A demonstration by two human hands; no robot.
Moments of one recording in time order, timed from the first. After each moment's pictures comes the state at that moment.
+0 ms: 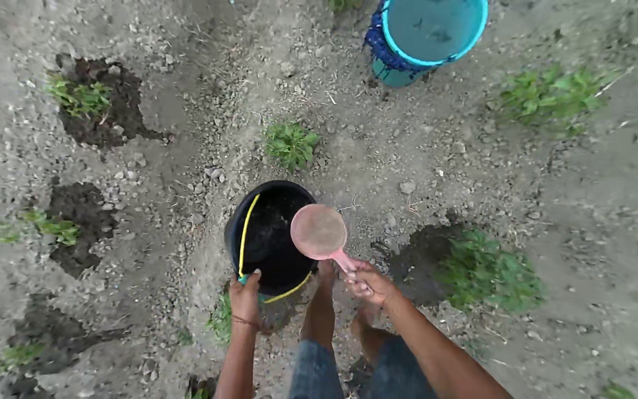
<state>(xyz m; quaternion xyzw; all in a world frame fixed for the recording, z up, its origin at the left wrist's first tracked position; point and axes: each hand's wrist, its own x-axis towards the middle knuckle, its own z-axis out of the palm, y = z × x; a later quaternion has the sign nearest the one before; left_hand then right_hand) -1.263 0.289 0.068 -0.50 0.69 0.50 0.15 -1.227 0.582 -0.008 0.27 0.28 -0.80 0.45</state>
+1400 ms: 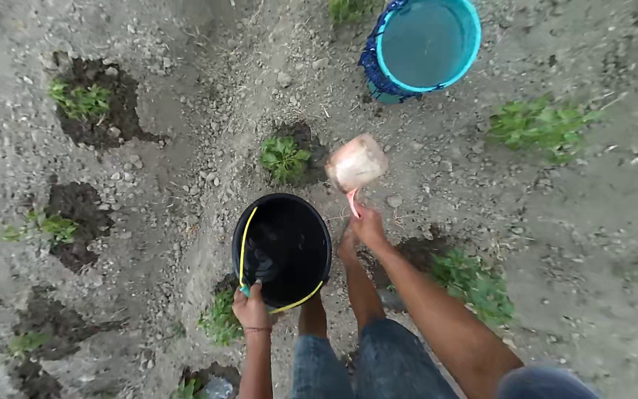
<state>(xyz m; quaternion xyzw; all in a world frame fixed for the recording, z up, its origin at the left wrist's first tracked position) -1.289 0.376 0.084 -0.57 0.70 0.44 0.06 -1.402 0.649 -0.026 0.20 0.85 -0.34 0.36</state>
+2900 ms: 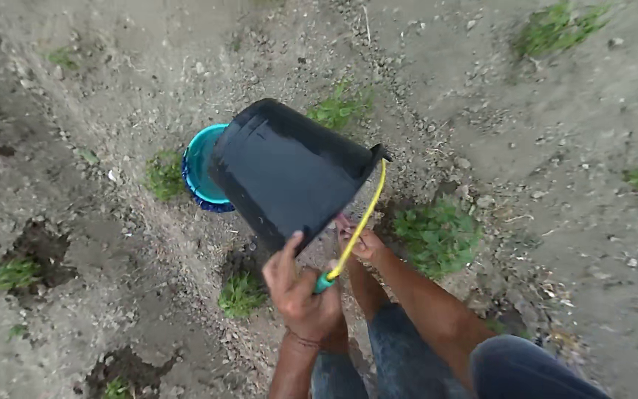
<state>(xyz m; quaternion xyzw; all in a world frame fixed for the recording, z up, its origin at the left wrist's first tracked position) -1.503 0.797 0.191 0.40 0.79 0.47 0.04 -1.328 0.908 -0.056 0.32 0.04 -0.94 -0.07</state>
